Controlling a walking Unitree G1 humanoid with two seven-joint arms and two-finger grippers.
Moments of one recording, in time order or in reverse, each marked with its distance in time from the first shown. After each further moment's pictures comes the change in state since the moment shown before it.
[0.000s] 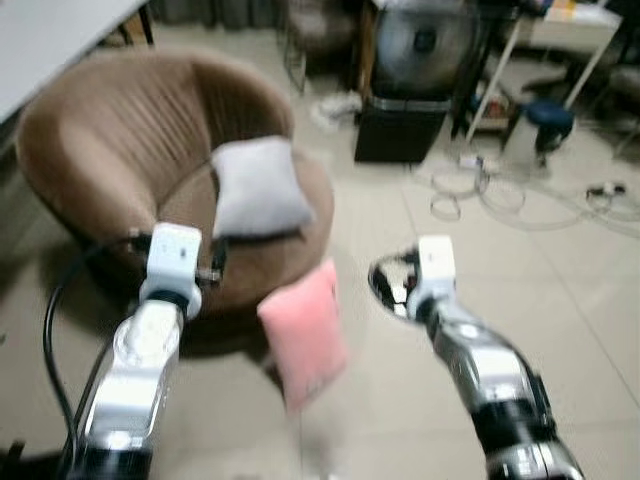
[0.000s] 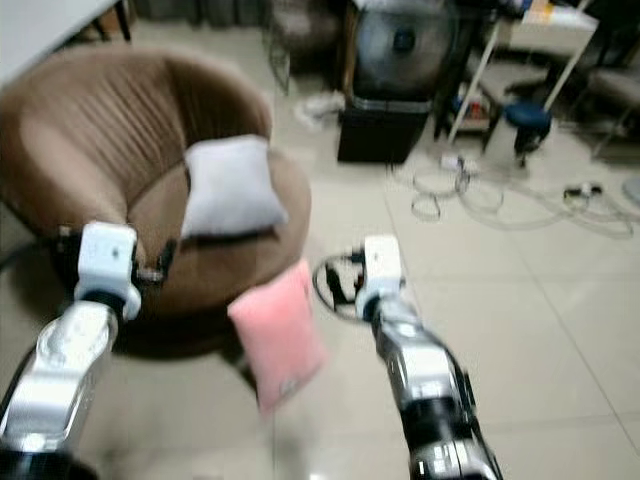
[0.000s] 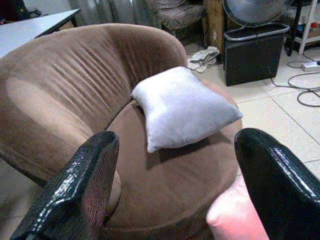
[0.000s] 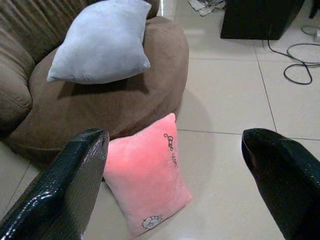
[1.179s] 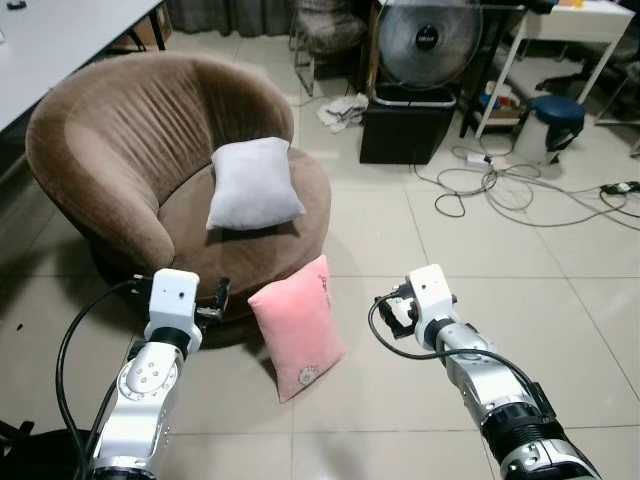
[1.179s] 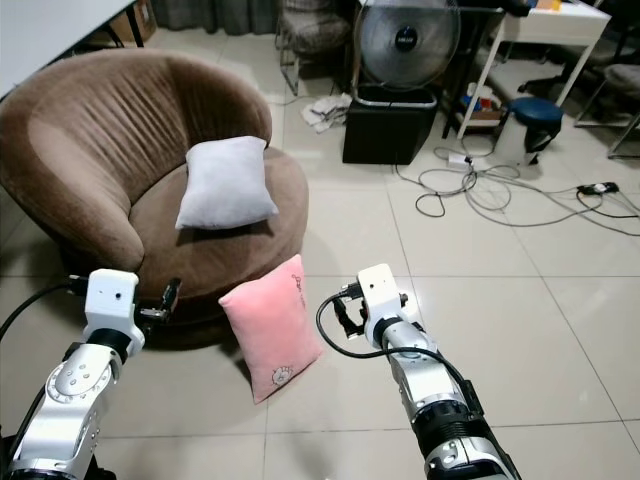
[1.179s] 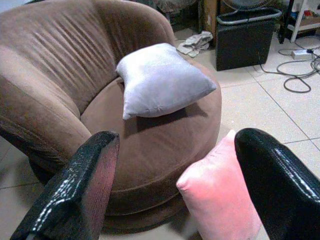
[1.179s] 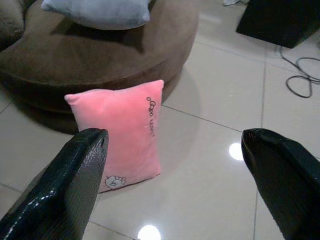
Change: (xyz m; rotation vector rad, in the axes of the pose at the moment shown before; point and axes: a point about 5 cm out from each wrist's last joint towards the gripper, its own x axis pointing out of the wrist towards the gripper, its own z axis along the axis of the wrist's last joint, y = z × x) left arm -0.011 0.000 -0.057 -0.058 0.049 -0.038; right arm 0.001 -0.018 -0.046 -0.243 0.079 0.071
